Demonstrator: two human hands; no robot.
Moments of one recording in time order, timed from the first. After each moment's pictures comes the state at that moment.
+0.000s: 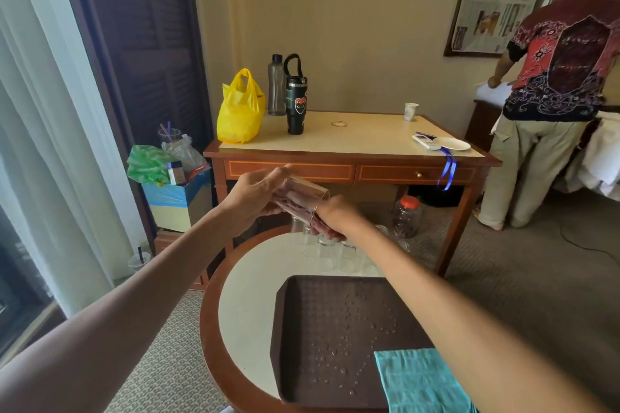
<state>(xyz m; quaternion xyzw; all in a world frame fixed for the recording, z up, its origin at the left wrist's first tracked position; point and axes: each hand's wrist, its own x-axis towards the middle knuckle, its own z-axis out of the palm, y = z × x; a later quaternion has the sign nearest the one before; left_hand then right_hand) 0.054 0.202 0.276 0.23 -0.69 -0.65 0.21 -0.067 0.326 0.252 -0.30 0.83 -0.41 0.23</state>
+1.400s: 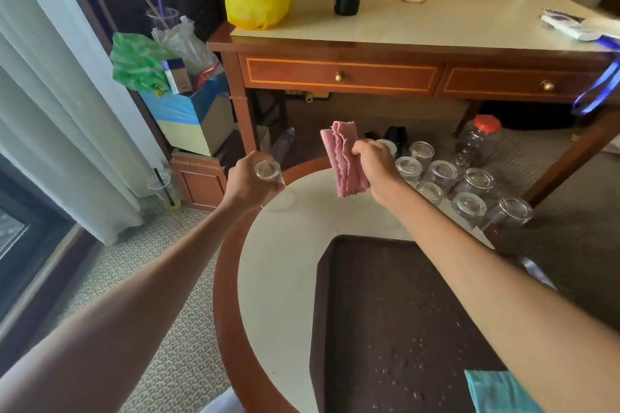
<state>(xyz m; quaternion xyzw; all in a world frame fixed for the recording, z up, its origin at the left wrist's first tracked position) -0.023 0.004 0.025 0.40 -0.81 -0.36 0.23 -0.192 0.164 0.076 -0.18 0.73 -0.60 0.28</state>
